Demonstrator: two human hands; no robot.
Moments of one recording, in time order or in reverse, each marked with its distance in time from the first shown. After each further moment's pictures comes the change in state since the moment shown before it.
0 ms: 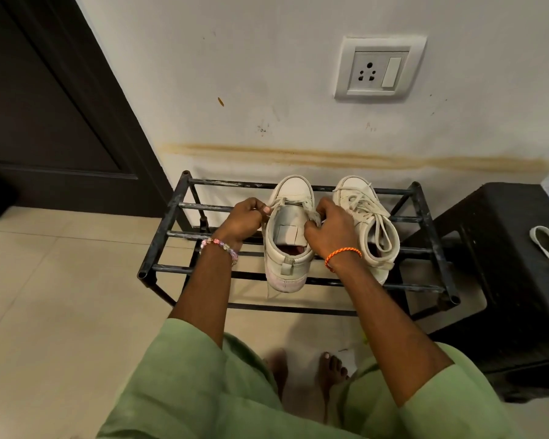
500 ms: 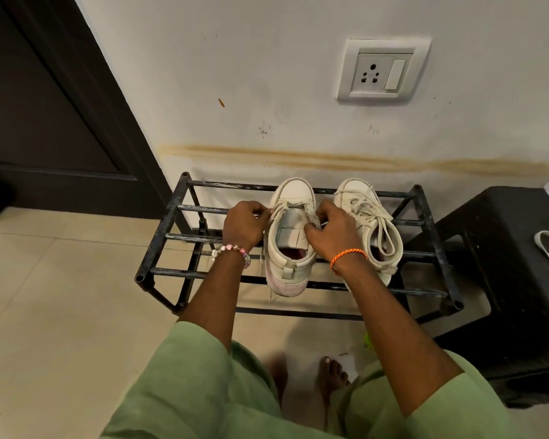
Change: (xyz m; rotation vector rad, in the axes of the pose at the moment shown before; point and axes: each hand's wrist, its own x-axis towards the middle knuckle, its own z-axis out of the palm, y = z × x) left_hand 0.007 -0.013 0.007 0.409 0.268 0.264; right_hand 0.002 0.000 -0.003 0.027 -0.063 0.015
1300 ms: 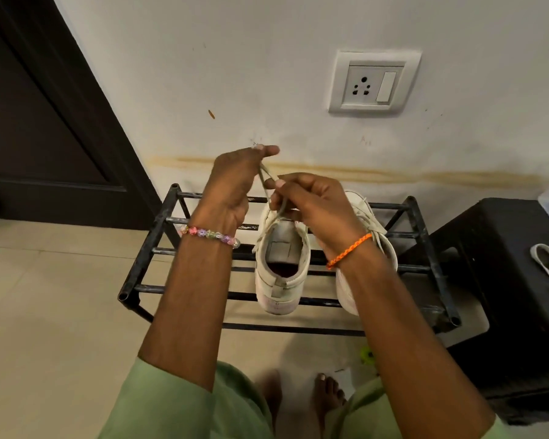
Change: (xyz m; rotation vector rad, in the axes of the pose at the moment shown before) left_hand -0.004 0.109 -0.062 -0.801 -0.079 -0.150; right_hand -0.008 -0.089 -0.048 0.773 -0.233 -0.037
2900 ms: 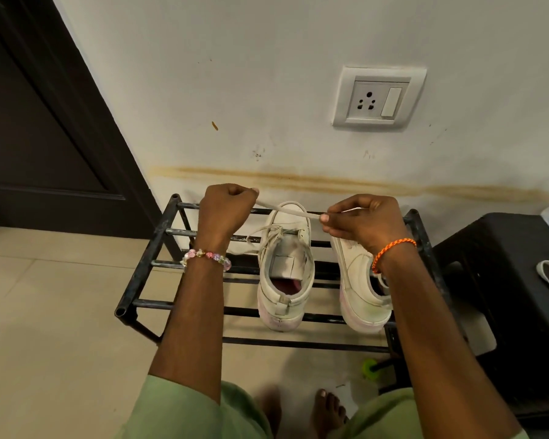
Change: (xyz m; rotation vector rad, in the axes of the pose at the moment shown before) left_hand 0.025 -0.036 -0.030 0.462 0.157 0.083; right_hand 0.016 0.017 -0.060 -0.081 0.257 0.182
